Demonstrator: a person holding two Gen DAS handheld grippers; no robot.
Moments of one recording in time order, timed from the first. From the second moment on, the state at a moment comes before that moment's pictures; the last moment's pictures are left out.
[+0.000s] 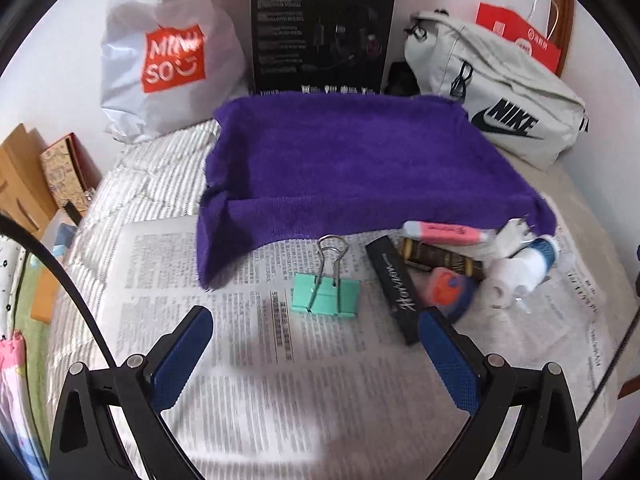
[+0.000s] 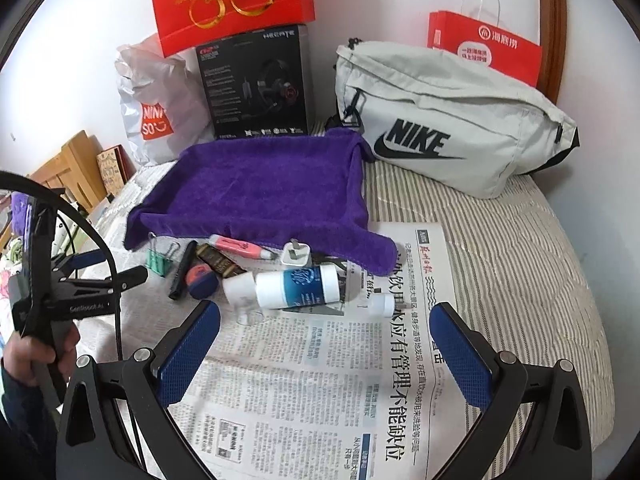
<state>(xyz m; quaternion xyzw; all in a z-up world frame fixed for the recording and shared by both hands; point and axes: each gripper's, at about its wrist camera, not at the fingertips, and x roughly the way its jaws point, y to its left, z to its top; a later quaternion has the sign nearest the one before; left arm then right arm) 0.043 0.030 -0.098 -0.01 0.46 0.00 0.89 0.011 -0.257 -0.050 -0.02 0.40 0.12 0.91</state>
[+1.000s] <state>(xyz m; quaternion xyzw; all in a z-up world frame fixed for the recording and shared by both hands) 0.052 0.026 -0.122 0.03 0.44 -0.05 0.90 0.055 -0.292 -0.111 0.02 0.45 0.10 0.89</state>
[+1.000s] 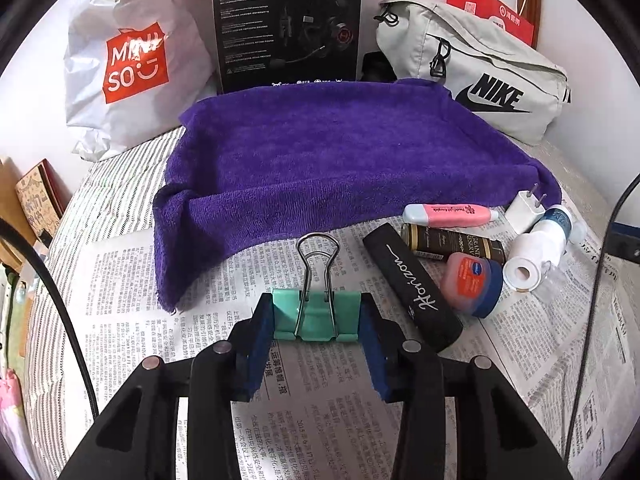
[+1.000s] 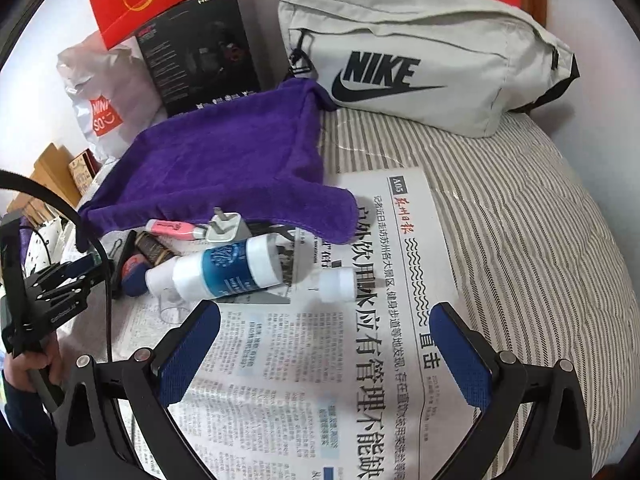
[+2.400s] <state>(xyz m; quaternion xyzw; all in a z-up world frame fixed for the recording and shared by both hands) 0.033 0.057 -0.097 -0.03 0.45 -0.02 0.89 0.066 -0.262 -0.092 -0.05 0.42 0.13 0.90</state>
